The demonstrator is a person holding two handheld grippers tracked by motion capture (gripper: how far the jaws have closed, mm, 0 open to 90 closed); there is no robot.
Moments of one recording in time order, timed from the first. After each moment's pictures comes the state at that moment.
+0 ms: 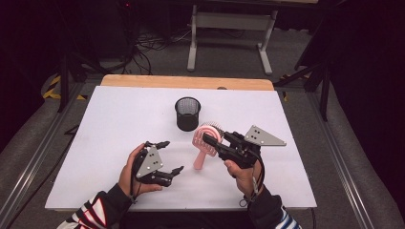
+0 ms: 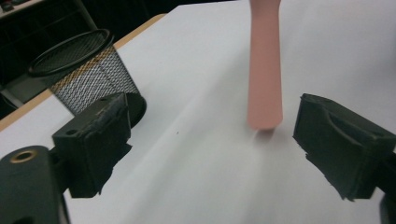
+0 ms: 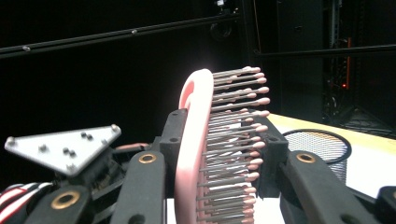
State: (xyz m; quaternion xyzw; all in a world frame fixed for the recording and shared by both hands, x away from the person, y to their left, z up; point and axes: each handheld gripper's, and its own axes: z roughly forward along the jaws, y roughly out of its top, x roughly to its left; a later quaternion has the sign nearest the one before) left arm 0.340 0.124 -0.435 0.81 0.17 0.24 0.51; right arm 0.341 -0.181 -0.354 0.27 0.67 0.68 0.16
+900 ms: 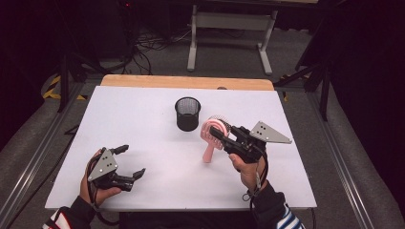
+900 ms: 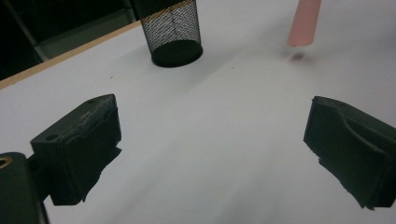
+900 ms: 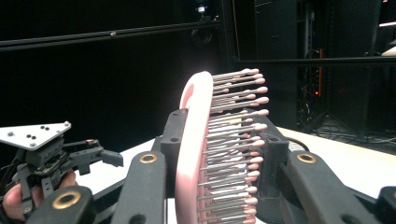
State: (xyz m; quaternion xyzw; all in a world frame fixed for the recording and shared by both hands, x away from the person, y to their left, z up) left arm 0.326 0.221 -0.452 0.79 0.25 0.24 0.51; right arm 0.352 -0.194 -0.350 0.28 0.66 0.67 0.20
